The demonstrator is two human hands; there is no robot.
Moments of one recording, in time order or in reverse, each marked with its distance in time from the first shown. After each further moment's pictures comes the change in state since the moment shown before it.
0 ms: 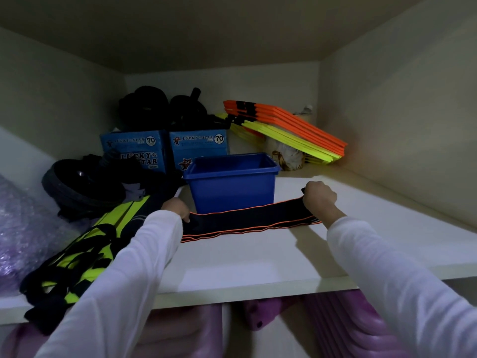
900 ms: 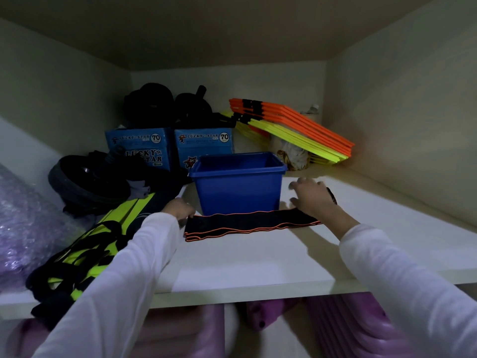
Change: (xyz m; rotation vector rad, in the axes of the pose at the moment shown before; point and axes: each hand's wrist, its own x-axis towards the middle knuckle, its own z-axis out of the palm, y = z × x) left_hand 0.022 -0.019 0.008 -0.338 -0.064 0.048; right_hand 0.000 -0.015 0.008 -0.216 0.060 -0.464
